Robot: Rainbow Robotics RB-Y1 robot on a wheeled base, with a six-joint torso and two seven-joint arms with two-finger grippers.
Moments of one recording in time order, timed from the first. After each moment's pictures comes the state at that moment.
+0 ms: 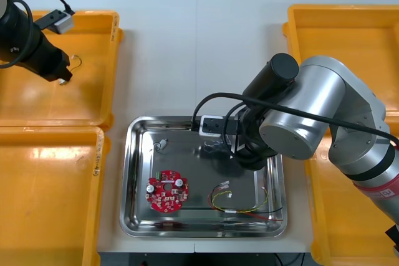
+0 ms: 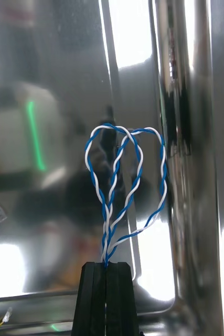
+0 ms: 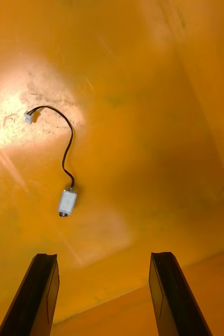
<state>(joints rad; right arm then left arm) -0.57 -0.48 0.58 -2.05 -0.60 1.71 2.05 -0.81 0.96 -0.33 -1.46 0.99 1.53 -1.72</state>
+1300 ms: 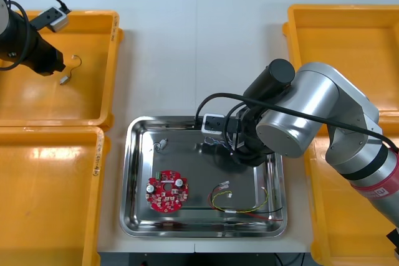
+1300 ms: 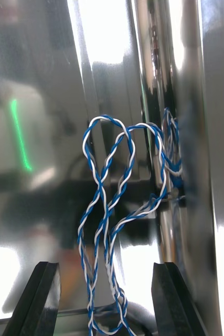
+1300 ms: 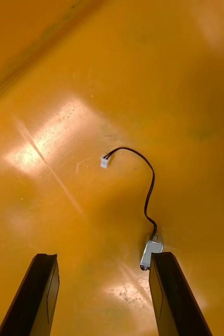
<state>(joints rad) -0.56 -0.48 0.59 -1.97 -0.57 1.63 2.08 -0.80 0.94 -0.36 -1.31 0.90 1.27 -1.93</state>
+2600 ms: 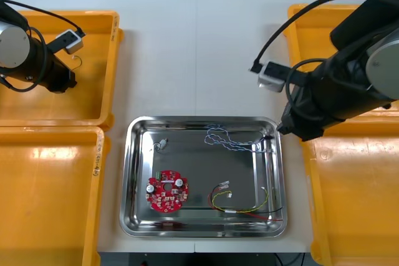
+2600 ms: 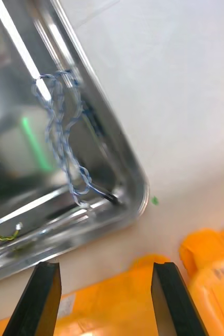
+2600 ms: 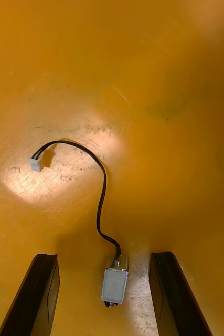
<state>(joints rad) -0.58 -0.63 0.18 -2.15 -0.92 1.92 1.83 -0.73 0.90 -0.40 -1.31 0.87 1.17 -1.99</state>
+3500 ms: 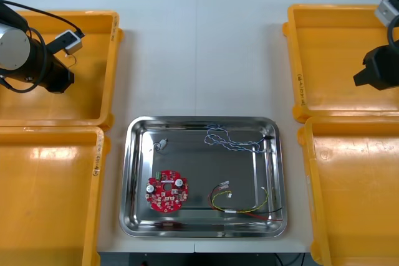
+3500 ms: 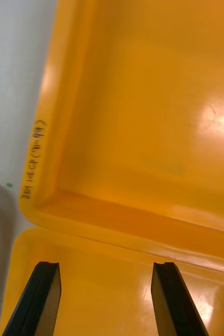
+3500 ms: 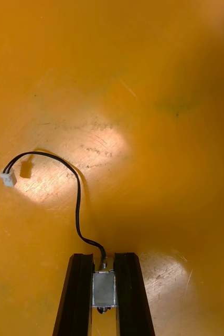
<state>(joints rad) -0.55 -0.83 -0.12 -2.04 -0.91 1.91 1.32 -0.72 0.90 -0.40 -1.31 0.85 1.16 -1.99</state>
